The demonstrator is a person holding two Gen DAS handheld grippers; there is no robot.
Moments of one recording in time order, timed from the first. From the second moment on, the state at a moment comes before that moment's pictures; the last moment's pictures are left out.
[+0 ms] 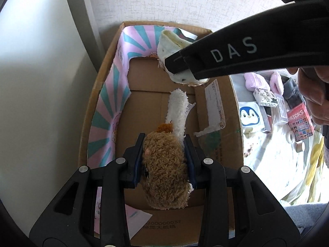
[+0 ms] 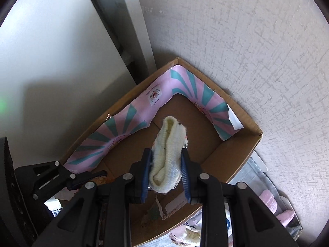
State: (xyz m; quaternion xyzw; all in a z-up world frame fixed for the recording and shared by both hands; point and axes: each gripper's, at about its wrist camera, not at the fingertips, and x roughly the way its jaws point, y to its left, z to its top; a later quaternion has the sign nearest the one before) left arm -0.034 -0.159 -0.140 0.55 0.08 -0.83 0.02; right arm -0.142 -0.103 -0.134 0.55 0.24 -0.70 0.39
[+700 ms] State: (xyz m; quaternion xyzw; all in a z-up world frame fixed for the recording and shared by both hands) left arm -0.027 -0.153 -0.131 0.52 0.09 -0.85 0.02; right arm -0.148 -0.098 -0.109 0.52 0.21 -0.74 0.37
